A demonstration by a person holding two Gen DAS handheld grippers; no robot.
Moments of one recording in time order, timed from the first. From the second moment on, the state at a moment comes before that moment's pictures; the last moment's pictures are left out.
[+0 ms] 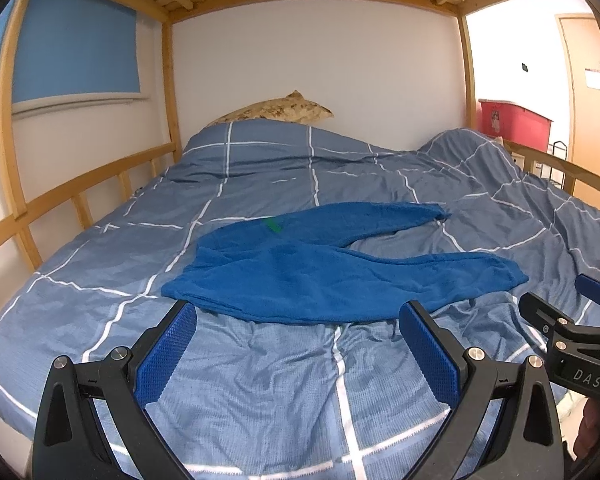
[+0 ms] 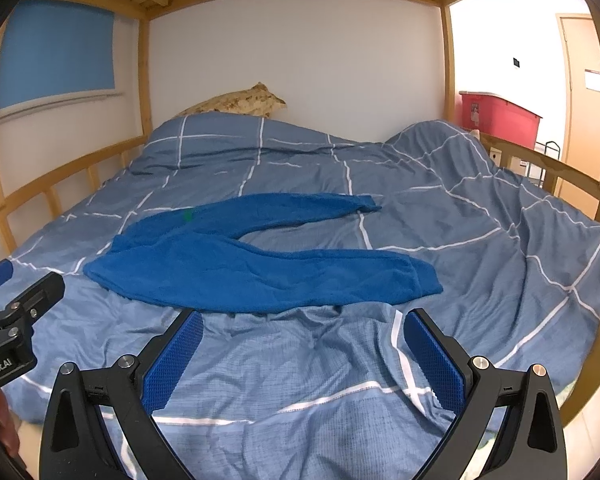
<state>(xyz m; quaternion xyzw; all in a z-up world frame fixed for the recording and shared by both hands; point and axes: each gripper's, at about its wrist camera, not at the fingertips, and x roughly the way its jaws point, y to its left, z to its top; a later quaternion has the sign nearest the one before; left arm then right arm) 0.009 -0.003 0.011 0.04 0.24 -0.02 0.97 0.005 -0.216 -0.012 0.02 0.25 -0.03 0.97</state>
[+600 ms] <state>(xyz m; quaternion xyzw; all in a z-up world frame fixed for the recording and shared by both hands) 0.162 -0.058 0.011 0.05 0.27 -0.05 0.96 0.143 -0.262 -0.022 0.02 0.30 -0.05 0.95</state>
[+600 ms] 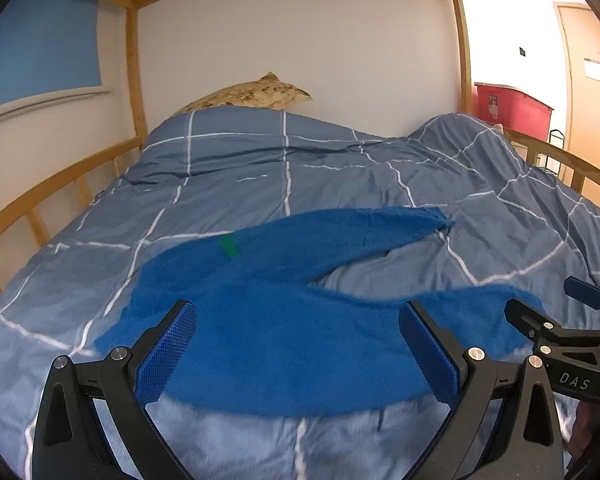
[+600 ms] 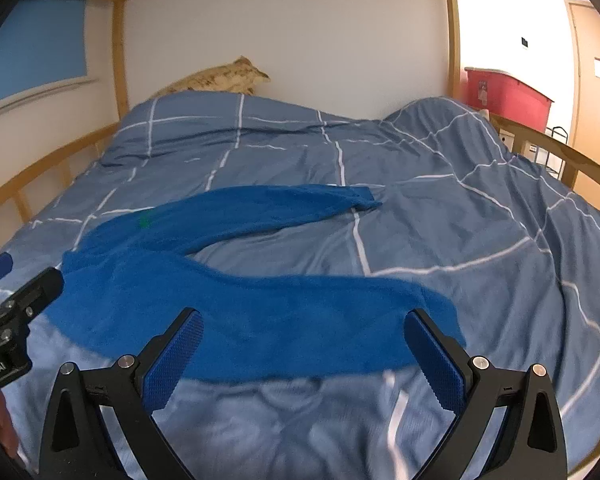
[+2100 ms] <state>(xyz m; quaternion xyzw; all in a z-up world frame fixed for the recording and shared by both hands) 0.538 -0.230 -0.040 0.10 0.48 -0.08 0.87 0.547 -0.420 -0.071 0.10 0.53 -0.03 0.84</state>
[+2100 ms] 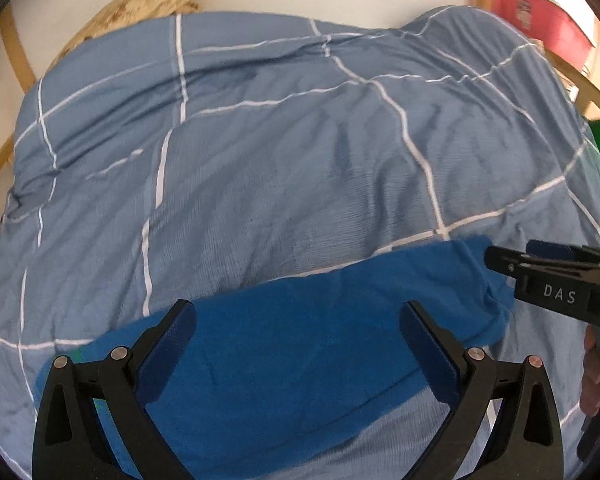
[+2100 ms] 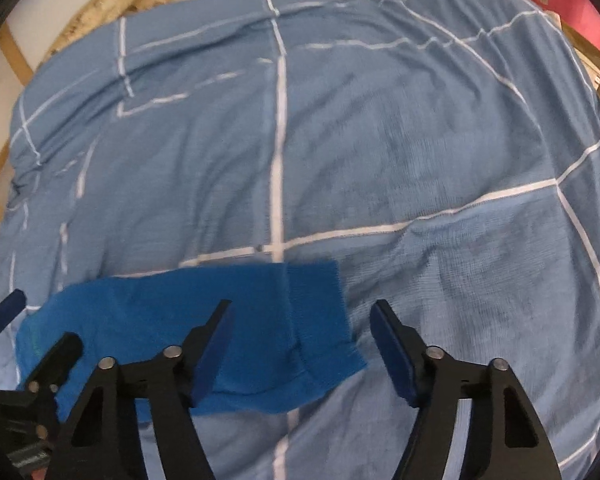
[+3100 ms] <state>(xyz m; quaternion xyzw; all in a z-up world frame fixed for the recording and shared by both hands) 0.525 -0.231 -0.060 0.12 0.48 -0.07 0.86 0.567 -0.425 -0.088 0.00 0.50 -0.13 0.86</state>
